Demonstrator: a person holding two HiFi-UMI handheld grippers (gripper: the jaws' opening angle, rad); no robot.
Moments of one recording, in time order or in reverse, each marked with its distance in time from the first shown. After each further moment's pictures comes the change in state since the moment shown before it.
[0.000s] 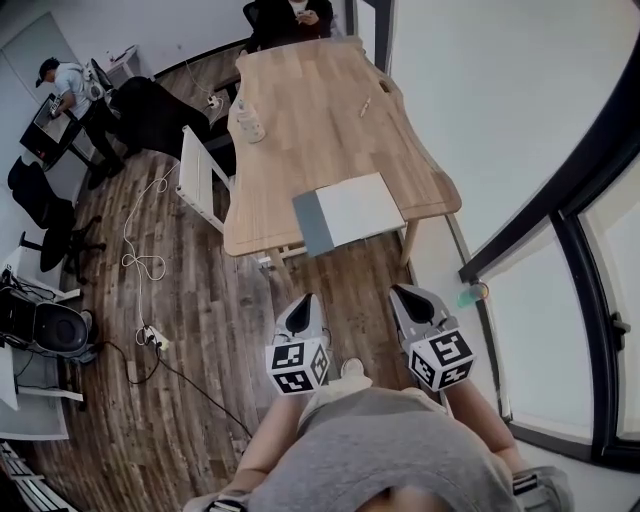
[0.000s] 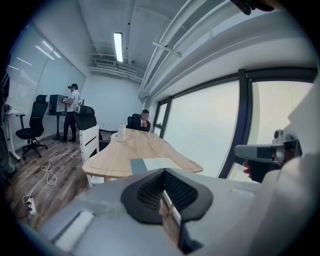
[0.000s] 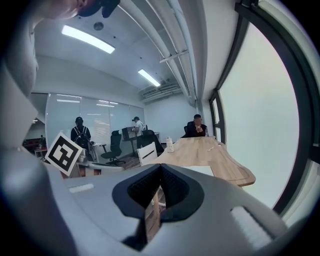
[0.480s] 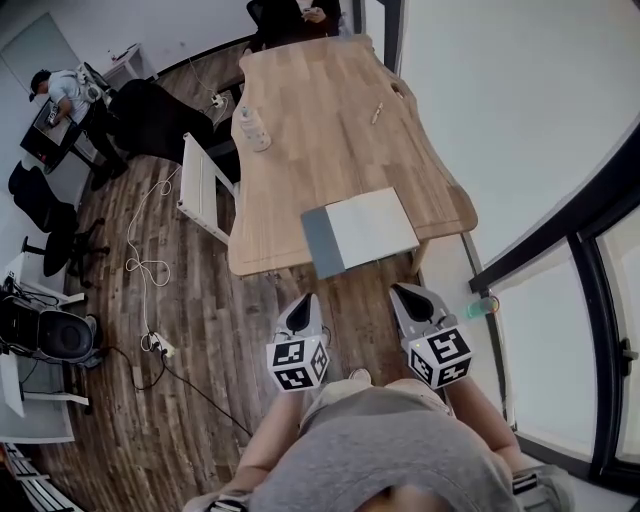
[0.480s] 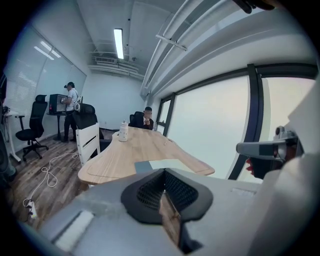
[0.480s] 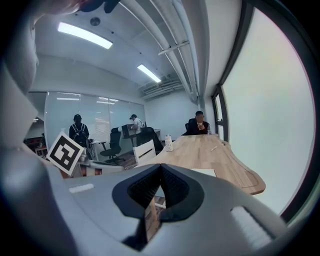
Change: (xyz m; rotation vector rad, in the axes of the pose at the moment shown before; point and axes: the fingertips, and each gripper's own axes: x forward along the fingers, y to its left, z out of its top) left arm 0.067 0.046 0.016 0.002 0.027 0.028; right arm 0.078 -0.028 0.007 -0.008 0.034 0.017
